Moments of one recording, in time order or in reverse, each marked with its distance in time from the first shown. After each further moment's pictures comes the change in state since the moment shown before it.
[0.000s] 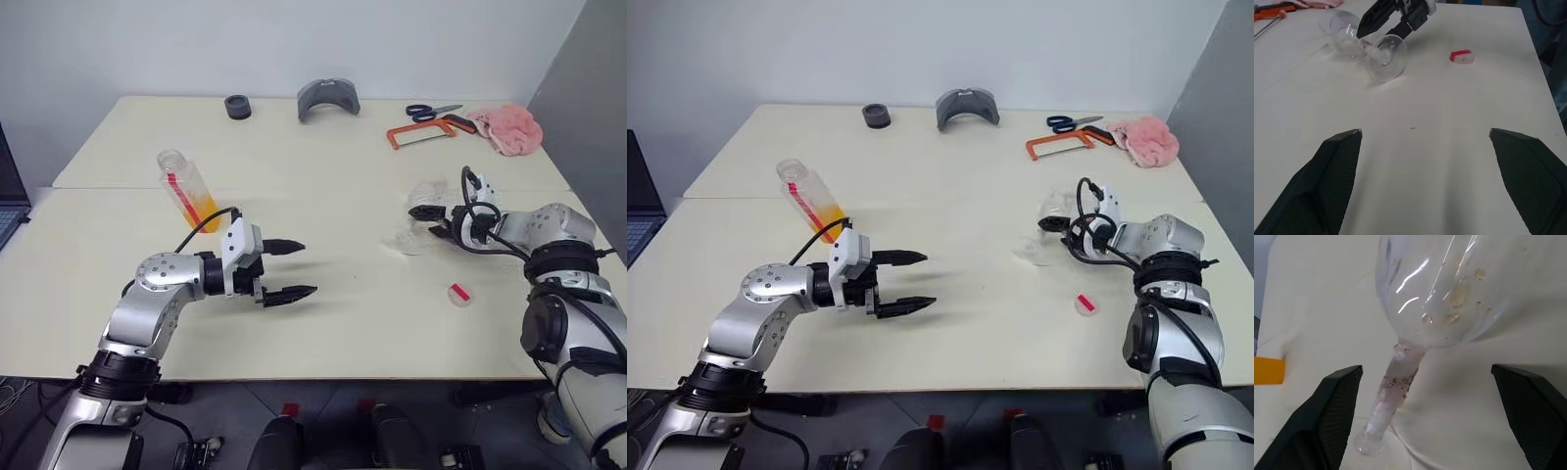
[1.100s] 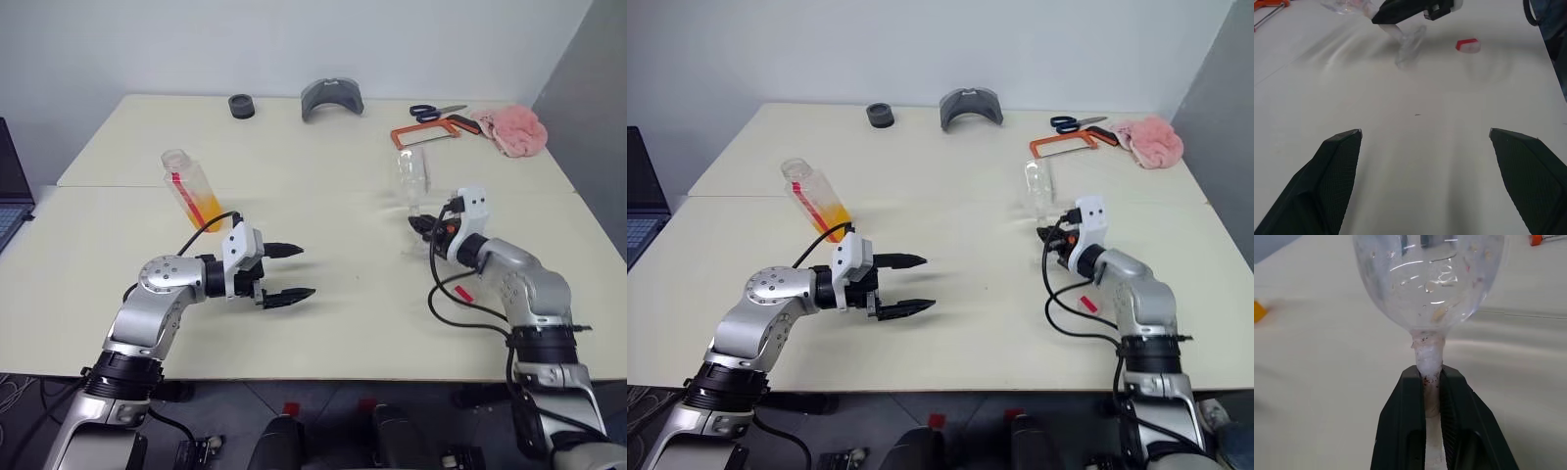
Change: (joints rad) left arm 0.002 -0.016 0.000 0.040 0.040 -0.028 -0.019; right arm 0.575 0.077 0.259 -0.953 -0.087 -0.362 0.025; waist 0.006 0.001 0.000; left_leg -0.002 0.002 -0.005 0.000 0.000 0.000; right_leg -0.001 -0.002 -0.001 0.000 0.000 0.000
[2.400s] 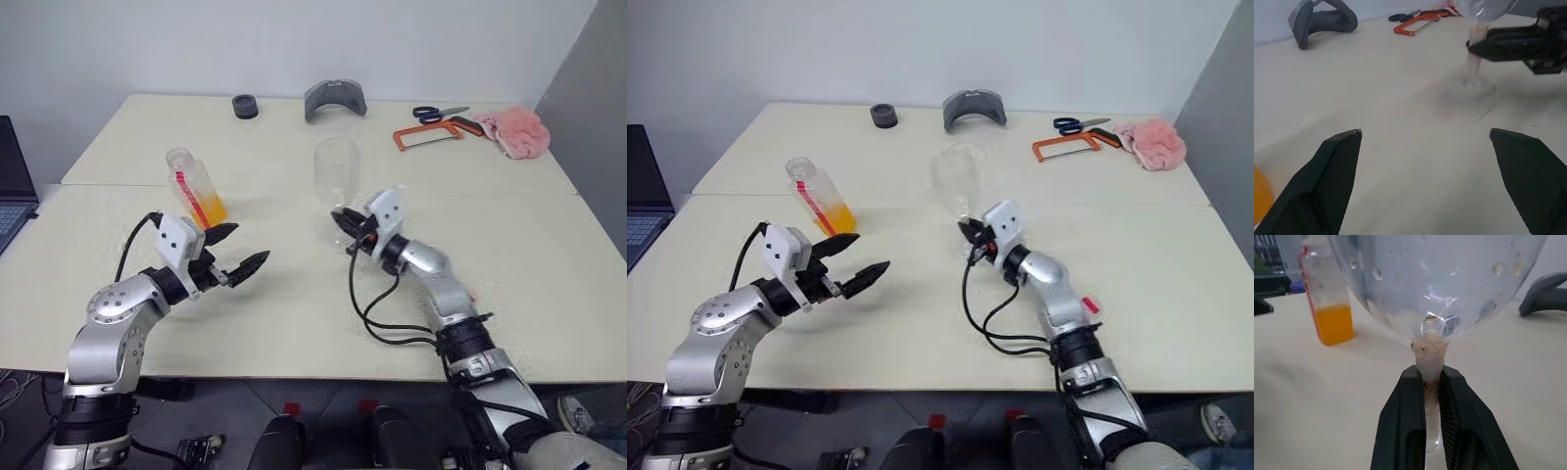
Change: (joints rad) left arm 0.198 -0.045 0.285 -0.147 -0.044 0.074 0.372; right arm -0.175 0.308 0.244 0.474 -0.231 -0.732 0.050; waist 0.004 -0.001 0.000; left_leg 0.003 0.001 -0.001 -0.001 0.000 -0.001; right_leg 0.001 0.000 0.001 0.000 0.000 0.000
